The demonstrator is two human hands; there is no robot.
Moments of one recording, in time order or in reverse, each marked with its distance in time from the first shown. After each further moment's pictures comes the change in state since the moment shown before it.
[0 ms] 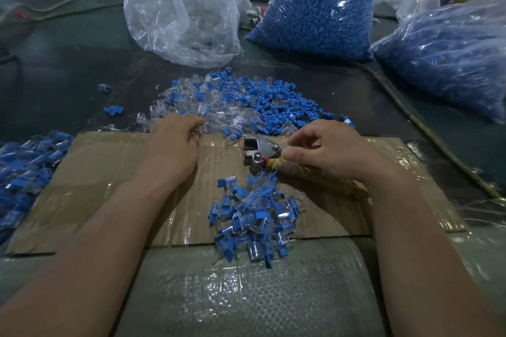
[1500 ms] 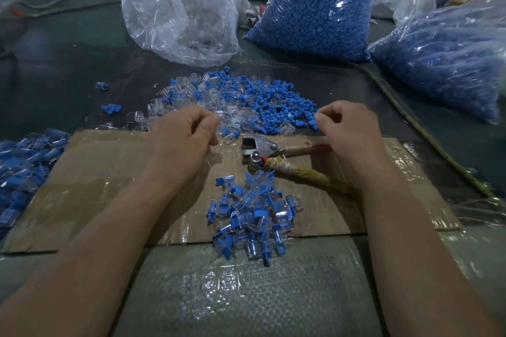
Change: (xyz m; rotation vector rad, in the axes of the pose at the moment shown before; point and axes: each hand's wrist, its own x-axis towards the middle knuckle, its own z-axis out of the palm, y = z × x) left_hand -0.021 0.021 -0.007 -0.439 0.102 0.083; right_hand 0.014 0.021 0.000 0.007 0.550 0.195
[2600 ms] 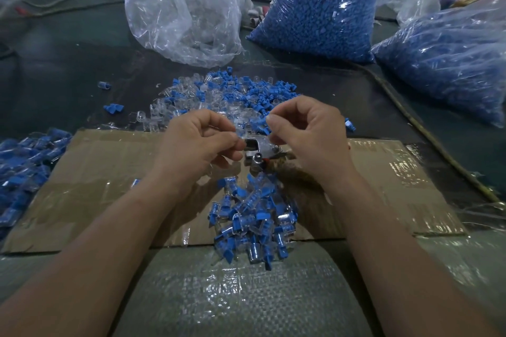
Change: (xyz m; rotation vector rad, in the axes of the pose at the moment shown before) left_hand -0.004 0.005 0.005 -0.566 -0.157 -0.217; right_hand -0.035 -0.057 0.013 0.558 -0.142 -0.207
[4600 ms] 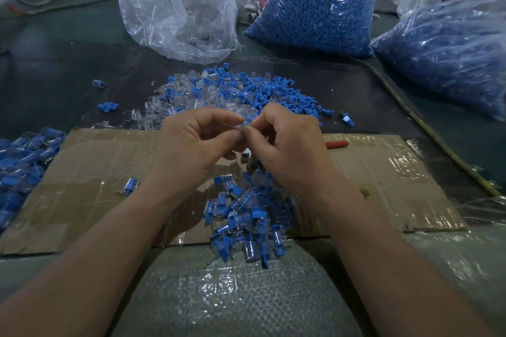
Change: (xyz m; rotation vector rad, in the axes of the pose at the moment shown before) left_hand -0.007 0.001 0.009 0.063 -0.026 0.254; right_hand -0.011 -0.005 0.014 -0.325 -0.077 -0.248
